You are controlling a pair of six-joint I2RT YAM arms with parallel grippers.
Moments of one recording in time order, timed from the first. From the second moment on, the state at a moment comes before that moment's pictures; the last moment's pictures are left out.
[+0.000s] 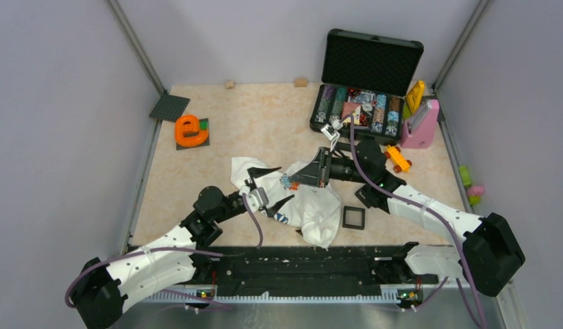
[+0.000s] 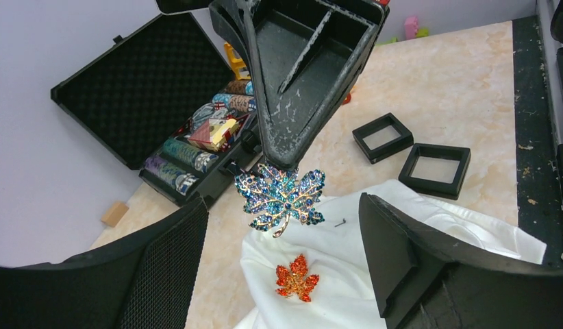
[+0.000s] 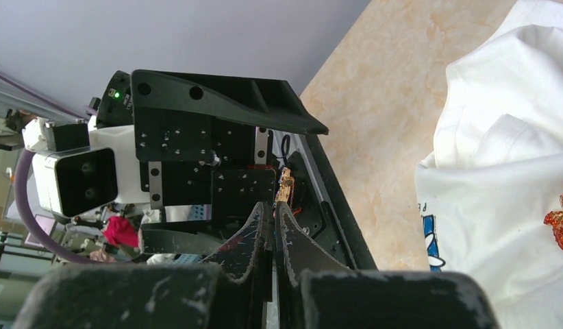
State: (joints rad) left arm -0.79 0.78 0.33 0.59 0.39 0.36; right arm 0.69 1.18 0.70 0.43 -0.68 0.87
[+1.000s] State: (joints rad) left arm -0.79 0.81 0.36 0.63 0.45 0.37; right arm 0.69 1.19 0.70 0.46 -0.69 0.89
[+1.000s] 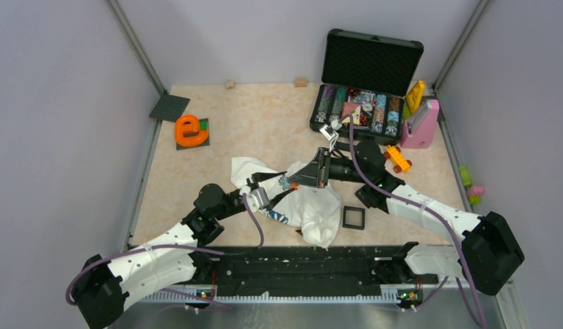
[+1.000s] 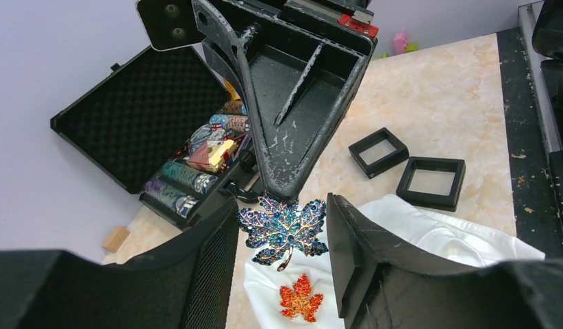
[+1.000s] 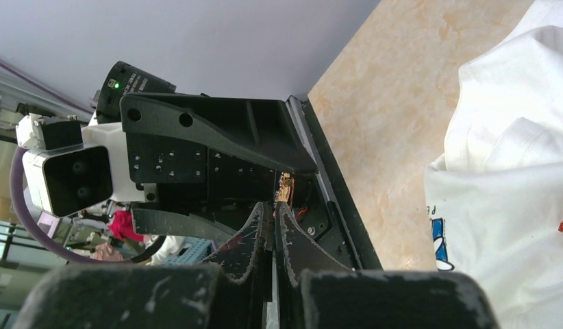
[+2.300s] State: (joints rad) left arm -0.79 0.61 0.11 0.58 0.17 0.23; right arm 0.81 1.49 0.63 0.09 -0.17 0.54
